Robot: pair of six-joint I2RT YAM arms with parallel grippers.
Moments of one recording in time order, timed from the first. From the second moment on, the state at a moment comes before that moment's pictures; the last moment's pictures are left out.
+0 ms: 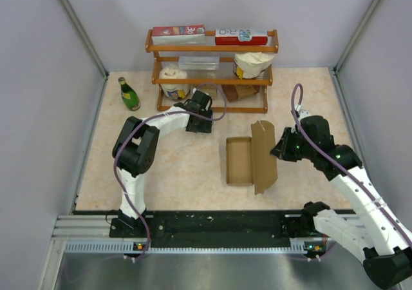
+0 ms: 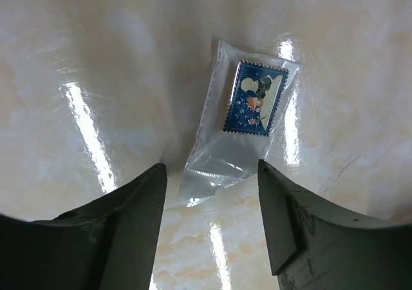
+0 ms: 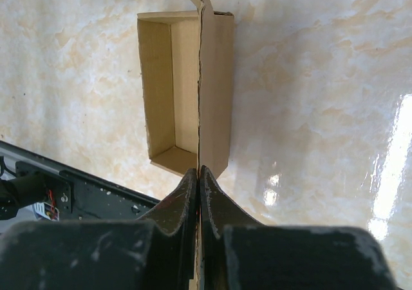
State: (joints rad) left arm -0.52 2.02 1.41 -0.42 -0.08 -0.39; right arm 0.39 0.84 0.90 -0.80 -0.16 0.52
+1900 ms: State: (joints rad) left arm -0.73 1.37 1.08 -0.37 0.09 -0.51; right arm 0.39 0.88 0.90 -0.79 -0.20 0.51
